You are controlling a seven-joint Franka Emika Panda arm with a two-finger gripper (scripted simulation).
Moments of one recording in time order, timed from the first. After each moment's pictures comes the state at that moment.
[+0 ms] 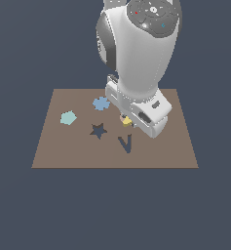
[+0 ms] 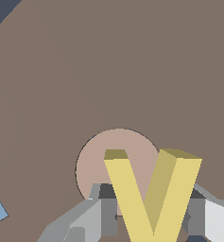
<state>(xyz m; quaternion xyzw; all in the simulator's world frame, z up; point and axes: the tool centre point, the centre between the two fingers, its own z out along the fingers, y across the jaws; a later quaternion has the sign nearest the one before) -0.002 0.049 0.036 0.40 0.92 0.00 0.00</state>
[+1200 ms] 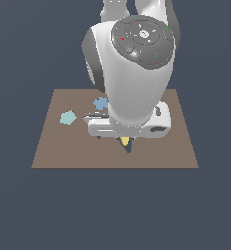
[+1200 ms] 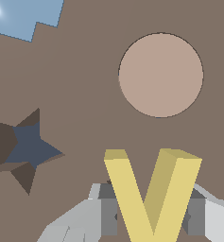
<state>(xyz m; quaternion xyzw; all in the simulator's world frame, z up) 0.059 0.030 0.039 0.01 1.00 0.00 0.00</state>
